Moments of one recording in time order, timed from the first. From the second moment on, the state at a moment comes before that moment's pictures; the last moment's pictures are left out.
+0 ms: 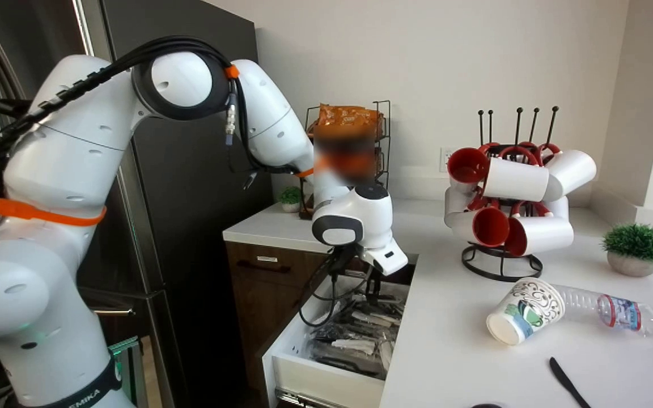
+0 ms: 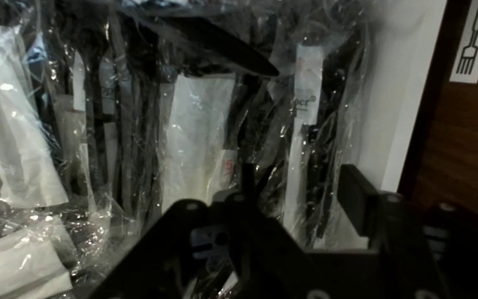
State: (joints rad) arm -0.11 0.50 0.03 -2.08 0.62 2.75 0.23
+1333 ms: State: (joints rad) arm -0.21 0.40 0.15 -2.09 0.71 2.84 0.15
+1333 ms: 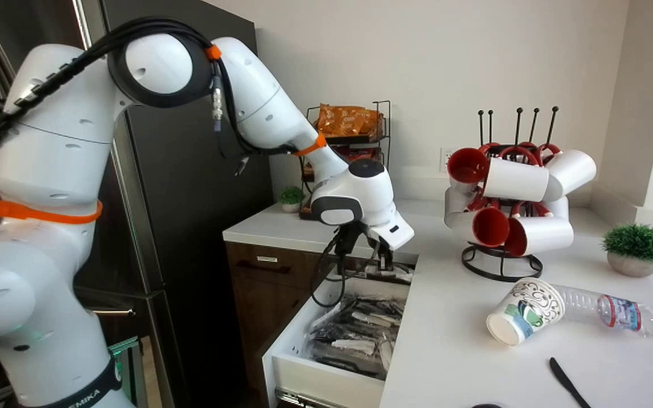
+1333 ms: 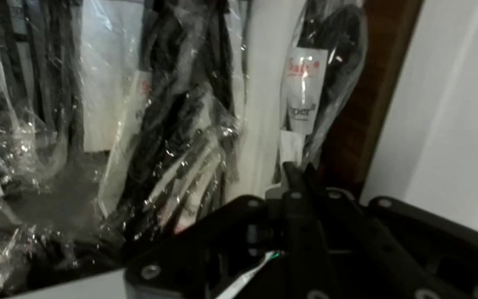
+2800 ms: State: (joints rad) arm -0.43 0.21 0.05 -2.14 1.10 2.71 0.18
